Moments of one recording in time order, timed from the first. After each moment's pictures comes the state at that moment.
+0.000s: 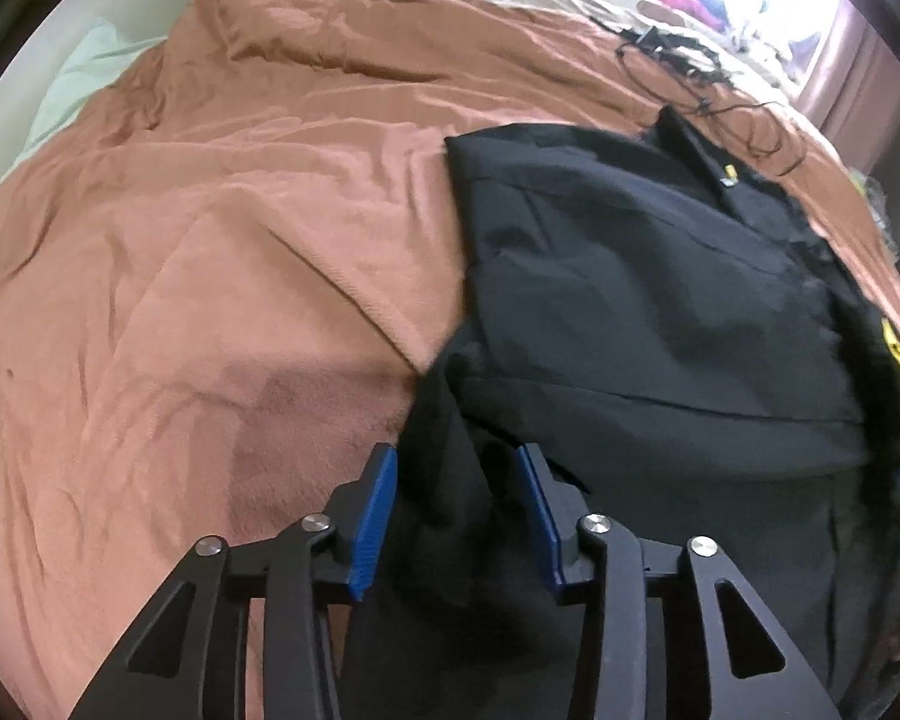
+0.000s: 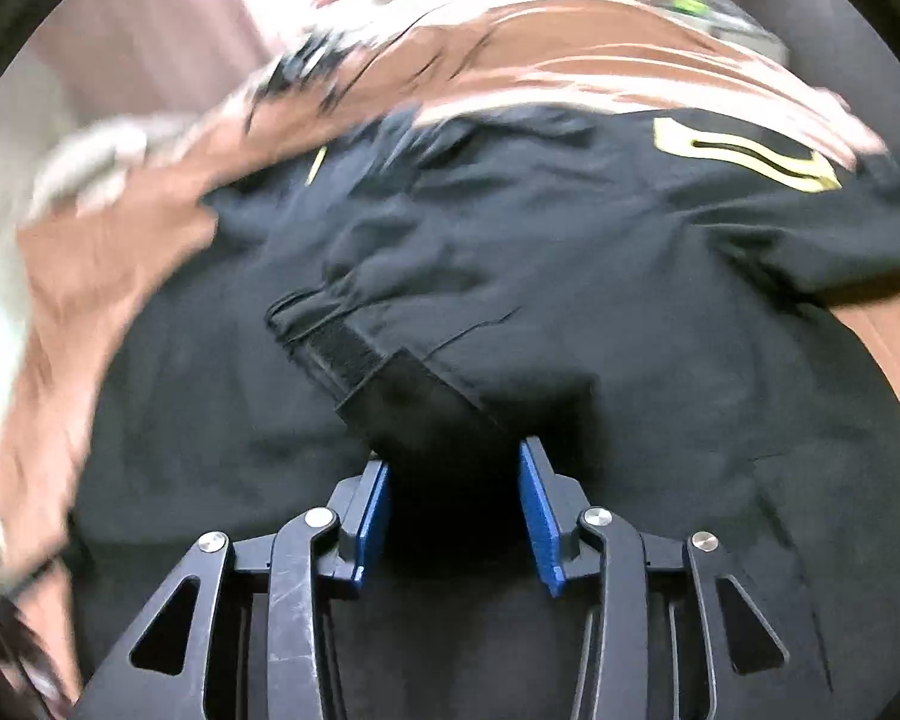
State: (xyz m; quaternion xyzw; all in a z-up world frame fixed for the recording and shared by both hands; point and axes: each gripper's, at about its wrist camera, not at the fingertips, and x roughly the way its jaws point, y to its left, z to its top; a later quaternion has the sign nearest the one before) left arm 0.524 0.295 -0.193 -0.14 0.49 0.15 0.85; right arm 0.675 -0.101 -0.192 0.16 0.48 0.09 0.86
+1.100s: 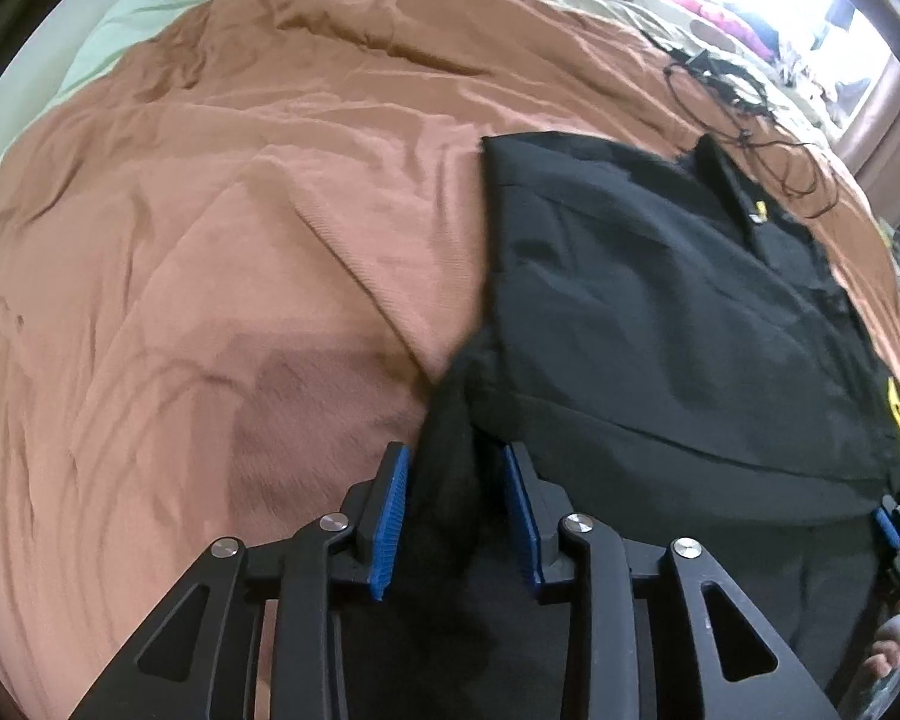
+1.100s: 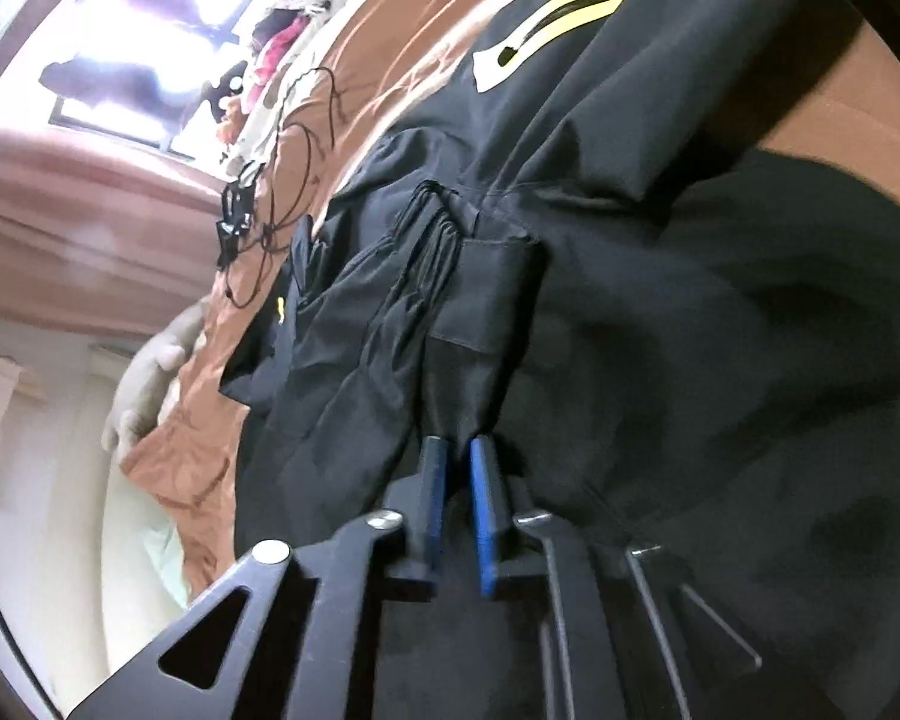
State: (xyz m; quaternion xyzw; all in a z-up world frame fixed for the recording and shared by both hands) left arm 0.525 0.293 -0.177 -0.20 0.49 0.18 0.83; right arm 0.695 -0.181 -0.242 0.42 0.48 0.10 0.77
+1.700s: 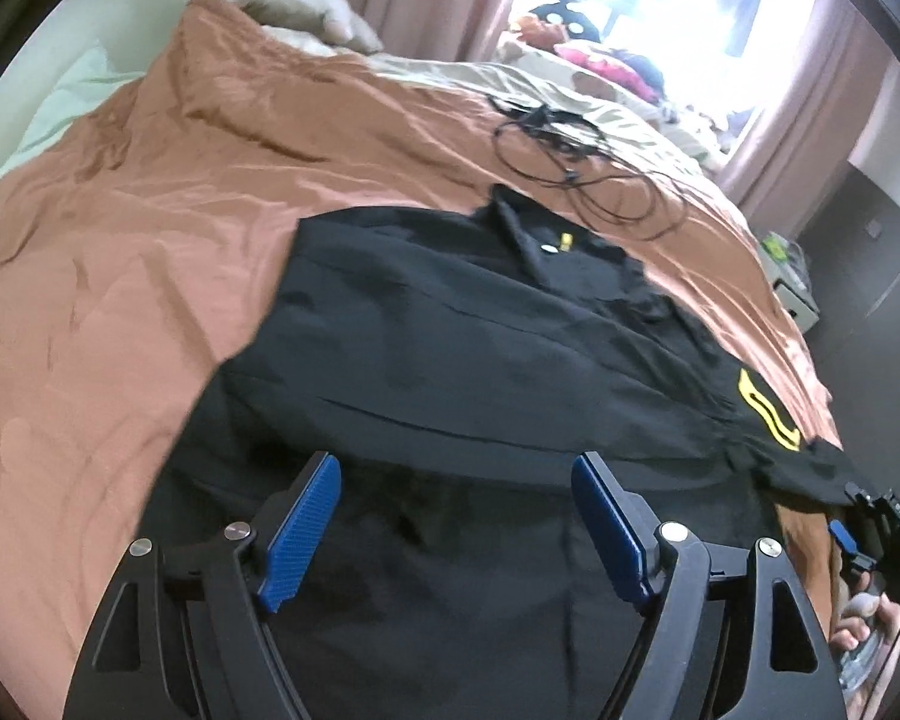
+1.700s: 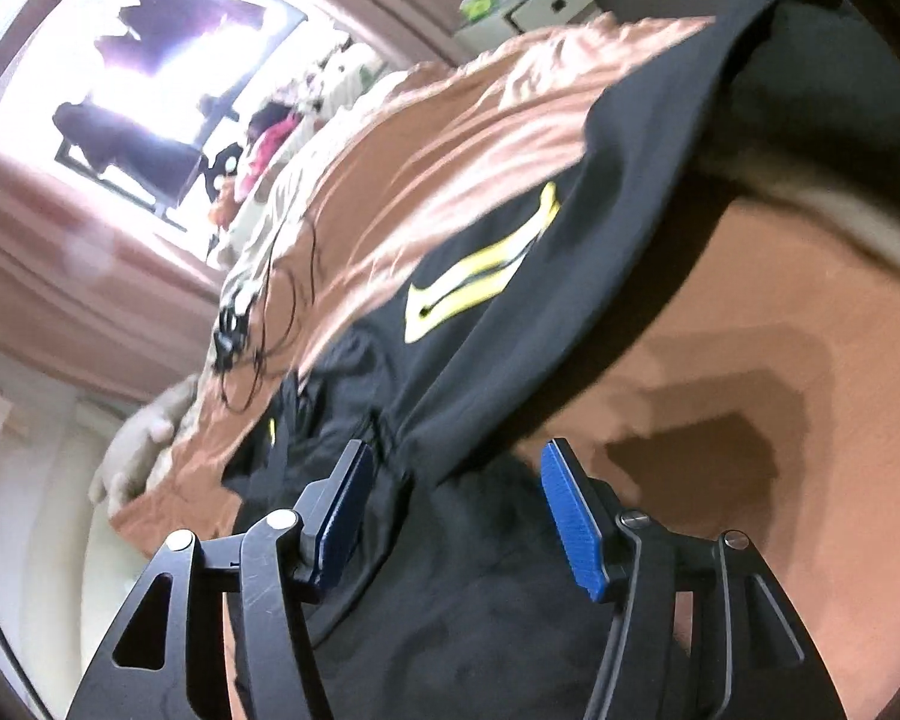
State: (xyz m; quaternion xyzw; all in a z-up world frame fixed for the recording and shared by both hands) left arm 0.504 0.163 -0.094 -0.20 0.41 0.10 0.88; right arm 0.665 -0.330 -0.167 0.39 0.39 0.04 0.83
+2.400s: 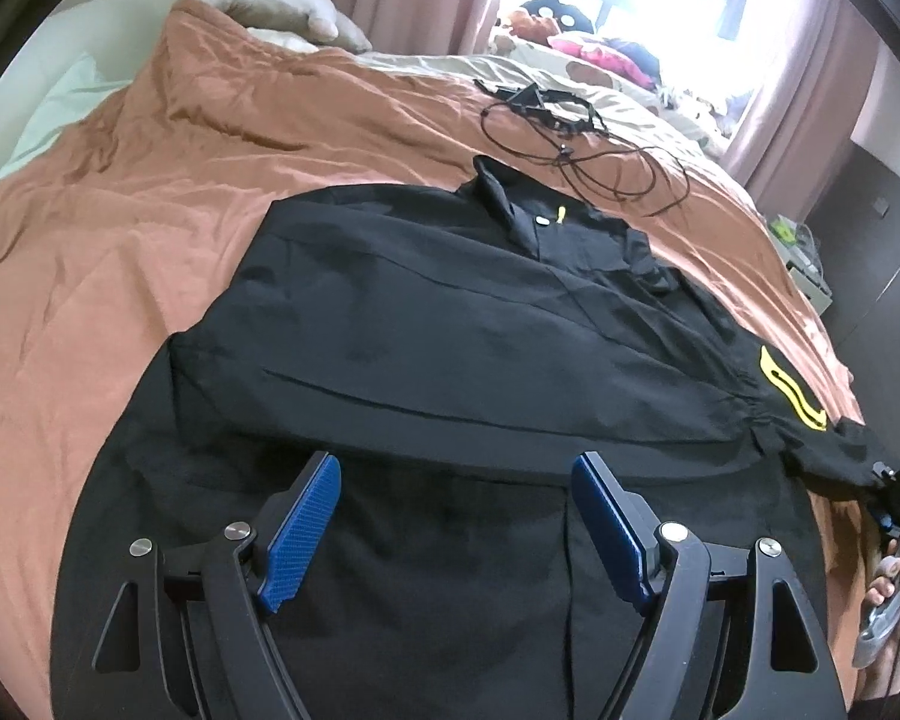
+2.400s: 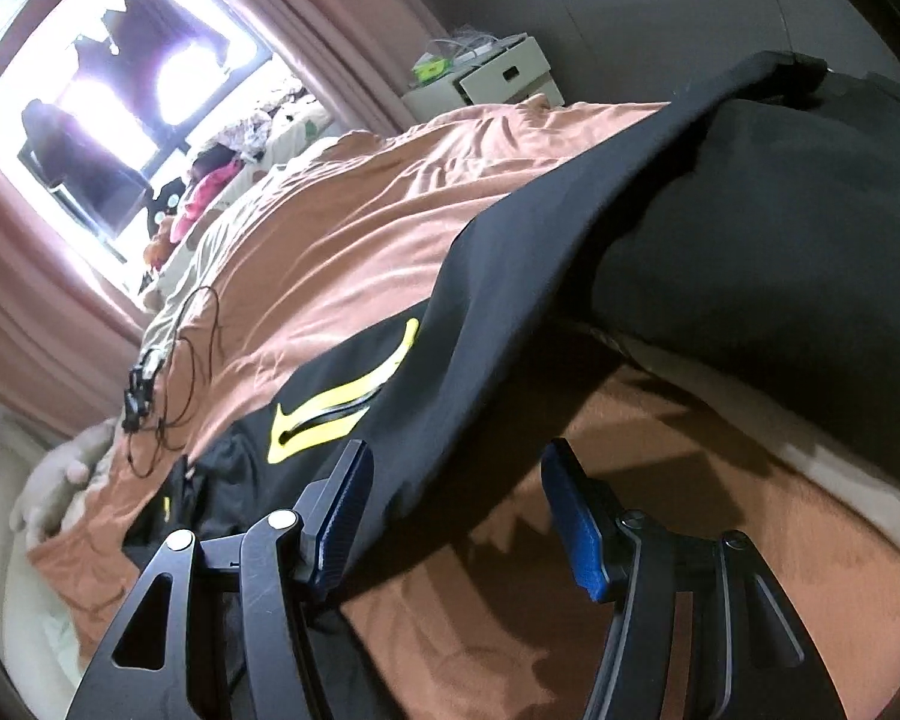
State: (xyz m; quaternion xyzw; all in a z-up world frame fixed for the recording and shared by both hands) left arm 0.524 0.136 -0.138 -0.18 0.41 0.11 0.89; right arm 0.707 -0.390 -0.190 0.33 0.36 -0.04 0.87
